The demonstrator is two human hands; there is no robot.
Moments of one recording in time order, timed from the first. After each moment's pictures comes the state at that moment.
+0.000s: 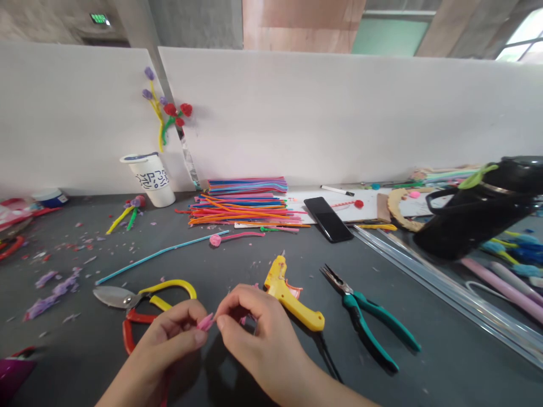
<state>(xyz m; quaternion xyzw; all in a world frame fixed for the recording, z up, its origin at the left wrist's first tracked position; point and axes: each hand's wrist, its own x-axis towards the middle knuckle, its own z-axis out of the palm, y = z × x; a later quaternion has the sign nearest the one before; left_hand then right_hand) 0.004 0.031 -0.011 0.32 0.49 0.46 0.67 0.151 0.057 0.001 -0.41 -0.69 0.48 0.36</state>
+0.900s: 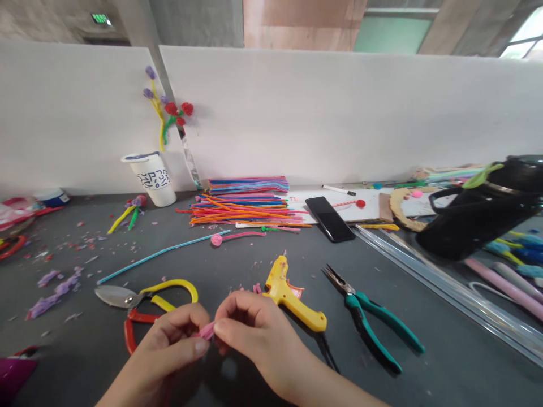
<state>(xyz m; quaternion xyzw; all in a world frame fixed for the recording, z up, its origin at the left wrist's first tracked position) 0.005 0.029 -0.010 0.32 0.44 0.47 0.69 0.150 0.059 -0.004 -0.34 -0.54 0.69 0.33</state>
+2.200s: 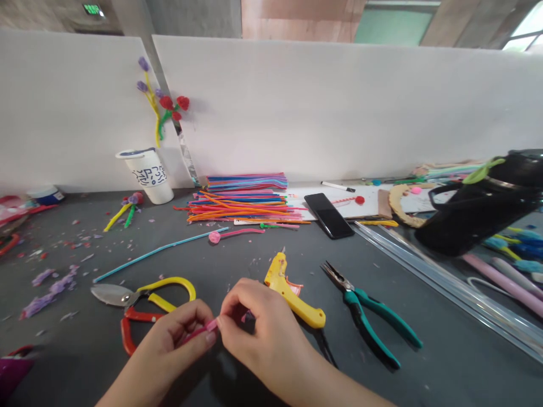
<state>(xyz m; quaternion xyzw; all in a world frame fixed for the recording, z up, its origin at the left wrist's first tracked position) 0.003 0.035 -0.024 0.48 0.54 0.38 0.58 0.155 0.064 -0.007 -0.41 -0.75 0.39 0.35</state>
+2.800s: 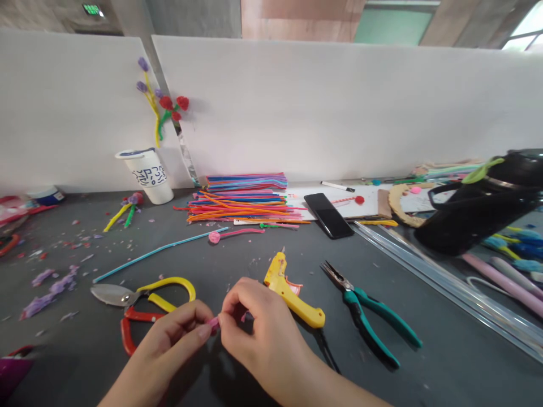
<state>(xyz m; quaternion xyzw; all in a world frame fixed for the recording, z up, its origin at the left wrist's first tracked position) 0.003 0.032 -0.018 0.47 0.52 0.40 0.59 0.156 0.060 -0.008 -0.42 -0.74 0.38 0.35</state>
